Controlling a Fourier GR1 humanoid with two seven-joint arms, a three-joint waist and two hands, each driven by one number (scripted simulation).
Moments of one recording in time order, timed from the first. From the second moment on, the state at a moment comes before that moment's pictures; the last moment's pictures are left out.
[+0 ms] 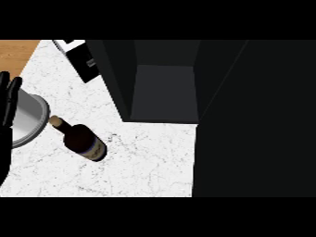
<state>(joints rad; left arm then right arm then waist) -0.04 0.13 0.06 -2.10 0.02 -0.02 -0.02 0.01 -0.08 0.02 -2.10 -0.01 -0.03 0.00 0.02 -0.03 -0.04</state>
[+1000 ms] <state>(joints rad) -0.36 0.00 -0.26 -1.95 -0.66 0.94 0.53 0.13 -0.13 0.21 -2.31 -0.25 0.17 0.17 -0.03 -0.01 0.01</state>
